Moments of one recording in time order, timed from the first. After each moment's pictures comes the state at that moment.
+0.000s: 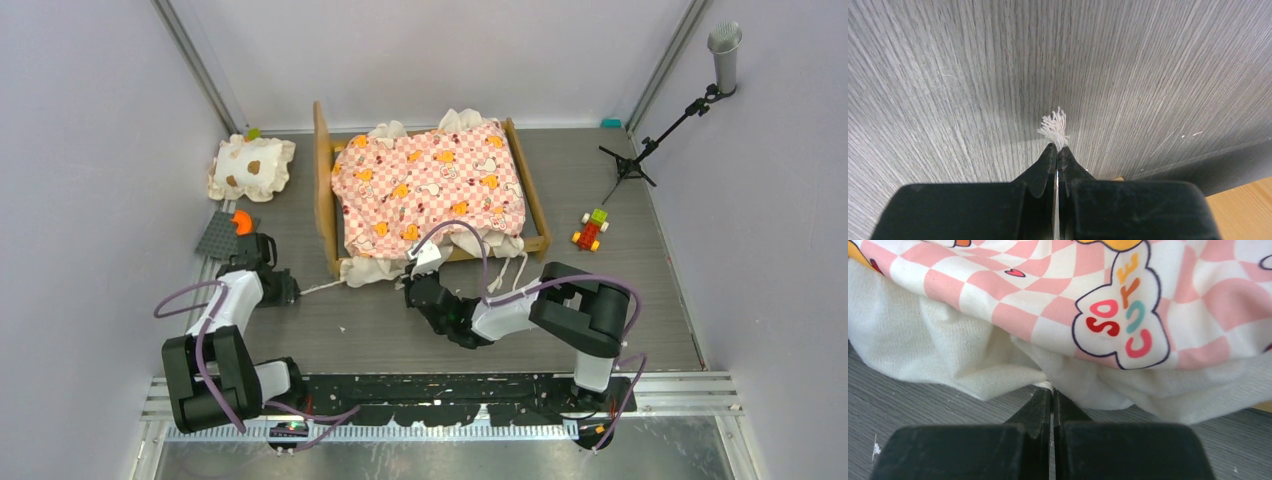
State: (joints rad) left arm 0.21 1.20 0.60 -0.64 -0.09 -1.44; right arm 1.15 1.82 0.74 0.70 0.64 0.39
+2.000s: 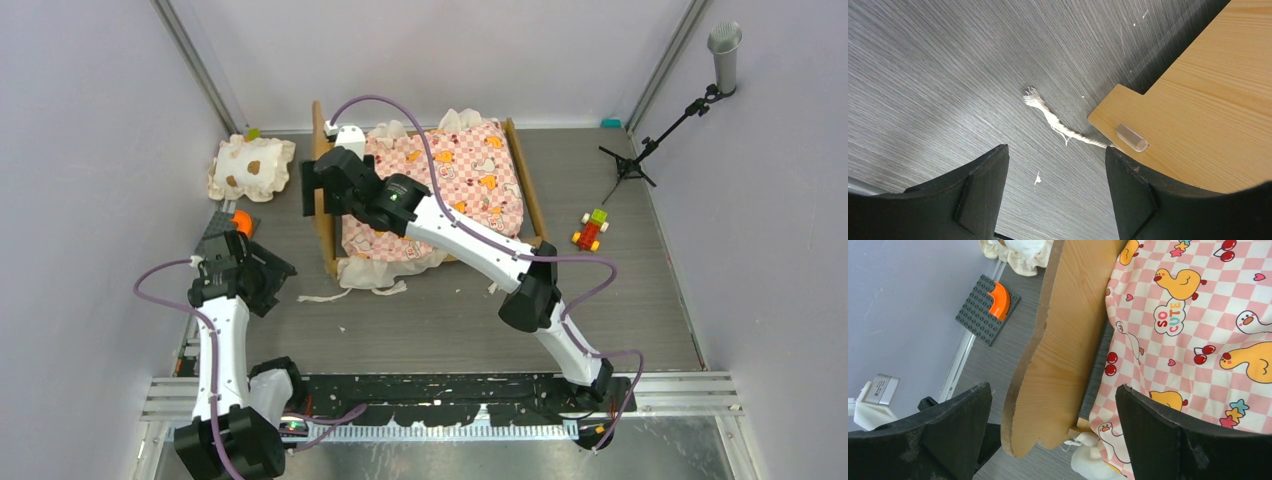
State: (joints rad) left arm 0.31 0.88 0.74 -0.85 0.10 -0.73; right arm 1.07 2.24 2.45 -0.72 0.39 0.62
